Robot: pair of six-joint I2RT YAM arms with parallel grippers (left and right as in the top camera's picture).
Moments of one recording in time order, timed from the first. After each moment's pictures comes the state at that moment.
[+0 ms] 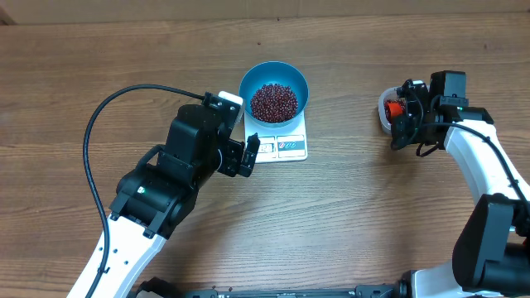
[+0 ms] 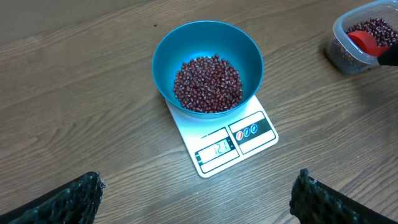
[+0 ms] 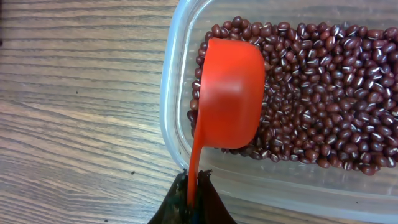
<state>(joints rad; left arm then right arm) -0.48 1.14 1.14 -0.71 -0.06 -0.08 -0.12 1.68 1.13 -0.65 -0.19 -0.24</state>
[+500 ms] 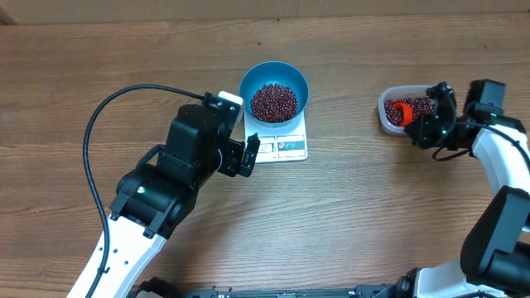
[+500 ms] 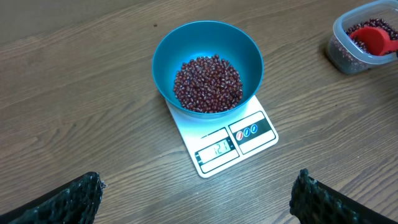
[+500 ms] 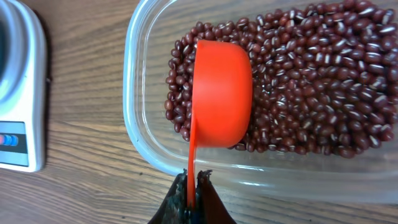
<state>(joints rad) -0.48 1.14 1.14 -0.71 -0.06 -0.08 -0.34 1.71 1.12 -0.63 -0.50 -0.24</state>
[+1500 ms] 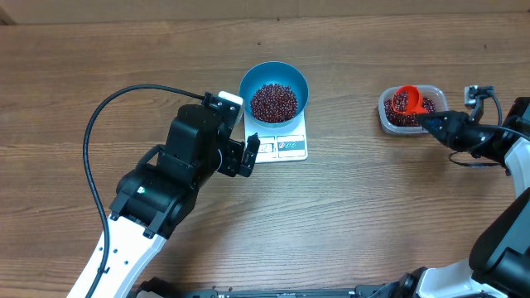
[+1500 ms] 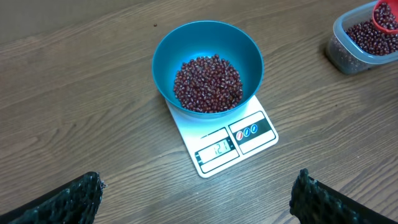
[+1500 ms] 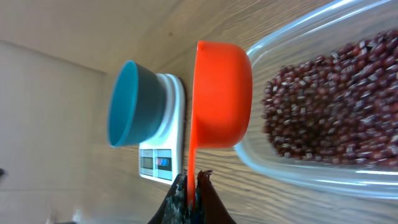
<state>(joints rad) -0.48 1.14 1.14 -0.71 -0.06 -0.08 -0.54 1.71 1.12 -0.66 -1.08 -0.14</state>
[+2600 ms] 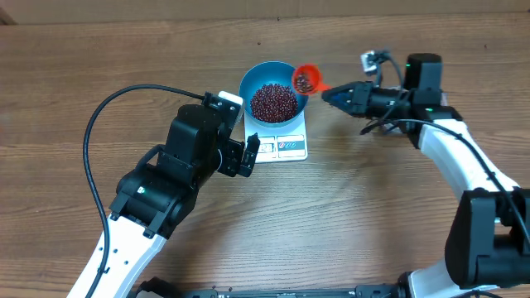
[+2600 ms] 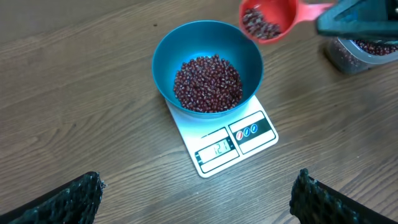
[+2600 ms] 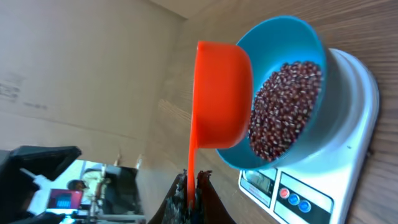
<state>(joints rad) -0.48 1.14 1.14 -0.71 -0.06 -0.08 0.03 1.71 1.11 -0.10 -1.08 0.46</state>
